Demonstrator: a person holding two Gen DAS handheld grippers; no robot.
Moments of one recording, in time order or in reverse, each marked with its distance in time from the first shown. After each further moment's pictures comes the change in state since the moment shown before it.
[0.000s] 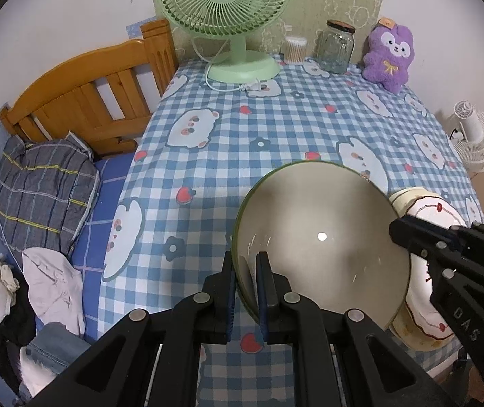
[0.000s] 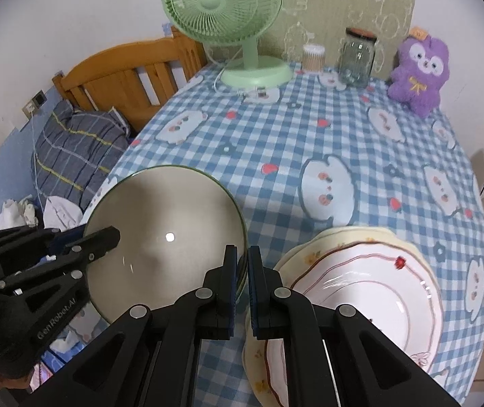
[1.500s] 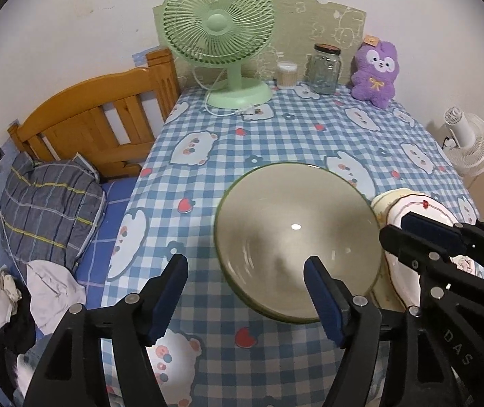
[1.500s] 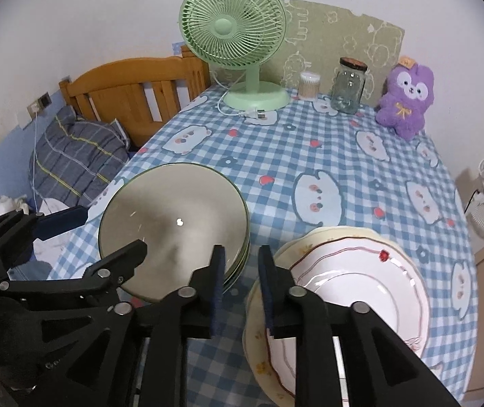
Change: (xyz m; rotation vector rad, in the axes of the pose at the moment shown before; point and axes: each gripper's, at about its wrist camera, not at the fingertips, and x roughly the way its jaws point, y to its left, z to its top) left arm -0.022 -0.011 -0.027 0.011 -0.135 0.018; right arm -0.028 0.011 -0.030 -0.021 -0.122 -0.031
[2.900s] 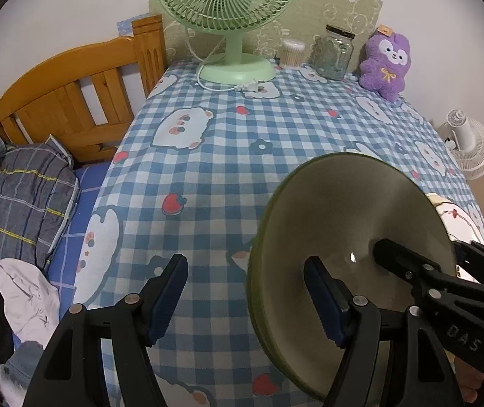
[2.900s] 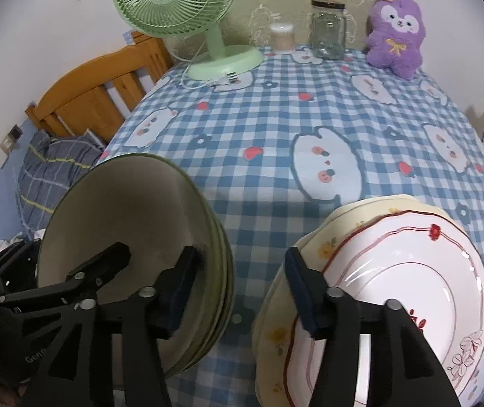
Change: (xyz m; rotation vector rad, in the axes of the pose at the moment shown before) left arm 0.072 0.031 0.014 -0.026 0.071 -0.104; right arm 0.073 -0.016 0.007 0.207 0.089 -0.027
